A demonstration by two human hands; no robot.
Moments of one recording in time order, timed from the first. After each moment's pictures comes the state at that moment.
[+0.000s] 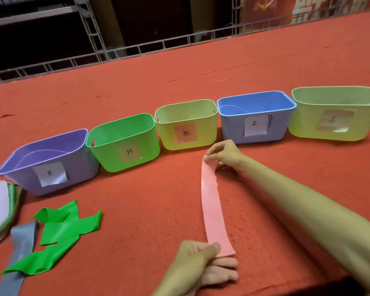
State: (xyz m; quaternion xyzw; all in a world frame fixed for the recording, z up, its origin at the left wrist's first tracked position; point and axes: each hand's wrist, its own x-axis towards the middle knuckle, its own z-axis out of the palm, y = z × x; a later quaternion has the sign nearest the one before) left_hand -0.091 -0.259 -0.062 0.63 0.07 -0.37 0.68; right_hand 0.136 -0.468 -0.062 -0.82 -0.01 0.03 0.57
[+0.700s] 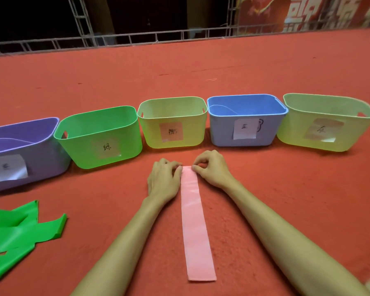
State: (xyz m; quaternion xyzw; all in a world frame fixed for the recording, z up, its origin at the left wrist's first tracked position) left_hand 0.125 -0.276 -0.098 0.95 -0.09 0.07 0.28; right_hand 0.144 -0.472 -0.115 -0.92 -0.07 -0.16 0.36
